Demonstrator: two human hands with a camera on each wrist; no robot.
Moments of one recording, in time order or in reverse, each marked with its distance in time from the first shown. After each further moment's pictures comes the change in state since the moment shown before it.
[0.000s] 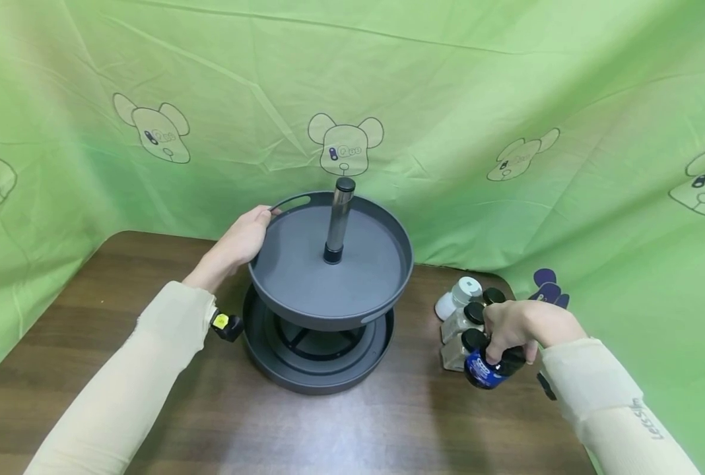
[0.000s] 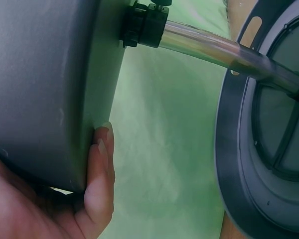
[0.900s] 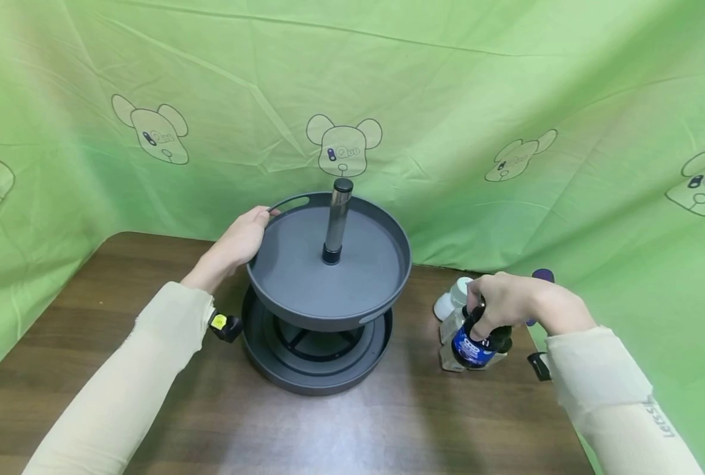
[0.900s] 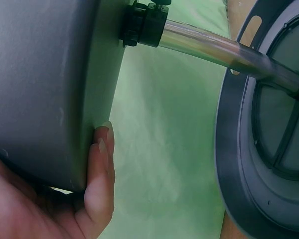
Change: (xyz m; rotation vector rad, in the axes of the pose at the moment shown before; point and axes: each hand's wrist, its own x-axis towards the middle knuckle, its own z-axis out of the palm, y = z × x) left_hand 0.000 0.001 0.000 0.002 -0.005 -0.006; right_hand -0.013 -0.025 -0.028 -0.183 0.146 -0.198
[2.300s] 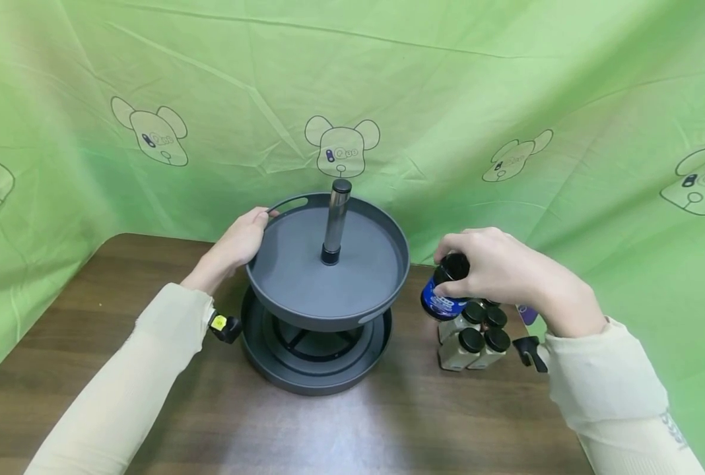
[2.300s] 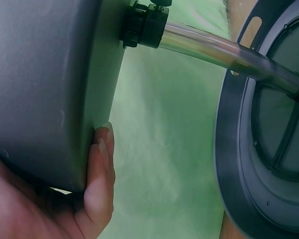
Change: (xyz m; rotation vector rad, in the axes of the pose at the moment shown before) left_hand -0.001 0.000 -0.001 0.004 0.008 -0.004; right_hand -0.030 -0.061 -0.034 -0.229 0.525 -0.216
